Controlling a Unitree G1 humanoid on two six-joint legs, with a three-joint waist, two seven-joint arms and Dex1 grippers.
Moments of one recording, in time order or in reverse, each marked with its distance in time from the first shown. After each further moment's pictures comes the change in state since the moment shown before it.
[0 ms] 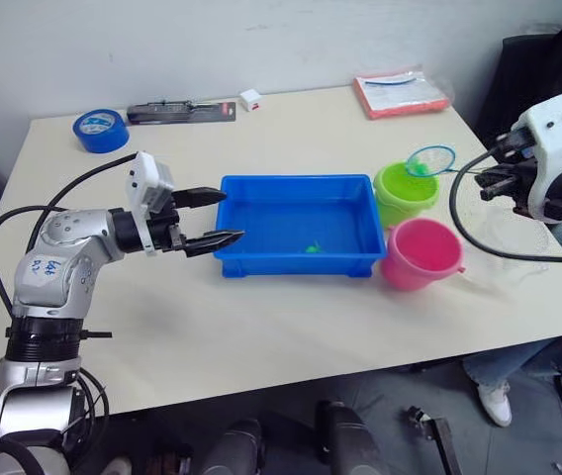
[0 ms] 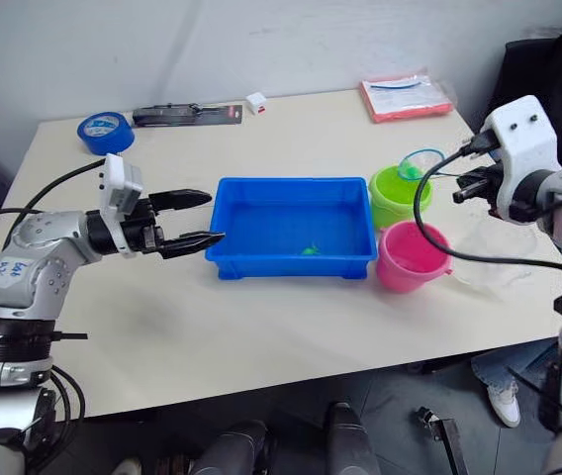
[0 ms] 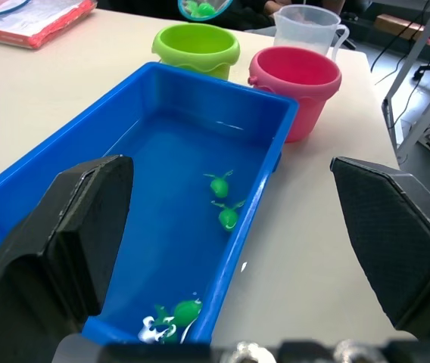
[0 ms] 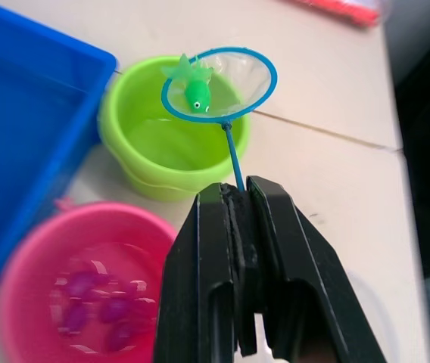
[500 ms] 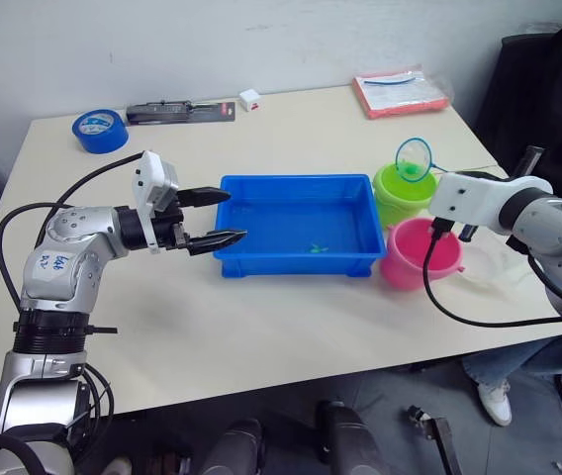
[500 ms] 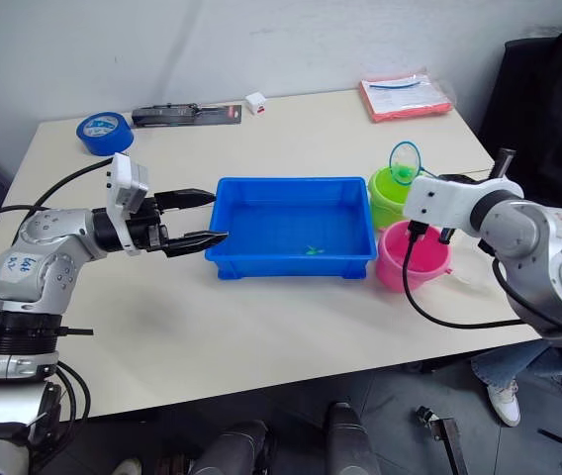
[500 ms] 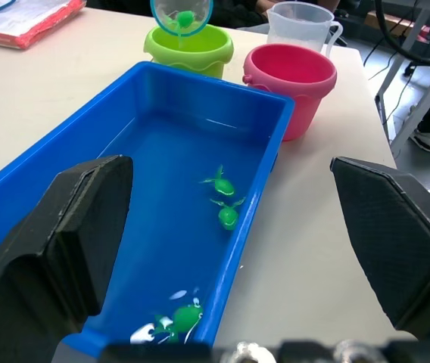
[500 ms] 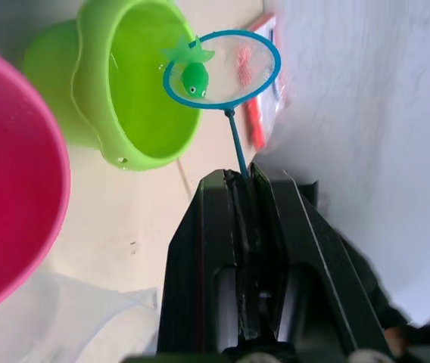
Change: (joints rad) left arm -0.022 -0.015 -0.018 0.034 0.016 -0.020 -0.022; right arm 0.165 -0.202 0.317 -0.023 -0.518 -0.719 -0.049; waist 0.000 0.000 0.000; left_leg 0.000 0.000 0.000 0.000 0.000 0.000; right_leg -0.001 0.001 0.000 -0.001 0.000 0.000
